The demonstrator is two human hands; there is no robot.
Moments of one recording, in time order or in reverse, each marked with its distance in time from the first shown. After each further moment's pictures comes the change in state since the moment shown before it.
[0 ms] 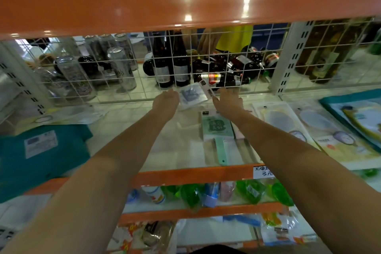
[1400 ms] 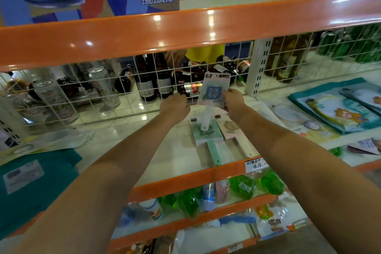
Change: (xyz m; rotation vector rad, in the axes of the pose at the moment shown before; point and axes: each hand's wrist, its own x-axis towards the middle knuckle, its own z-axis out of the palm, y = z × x) left_hand 0.000 0.032 -0.043 -0.352 0.065 0.151; right_hand -0.020 0.008 -0.042 1.250 0.177 0.509
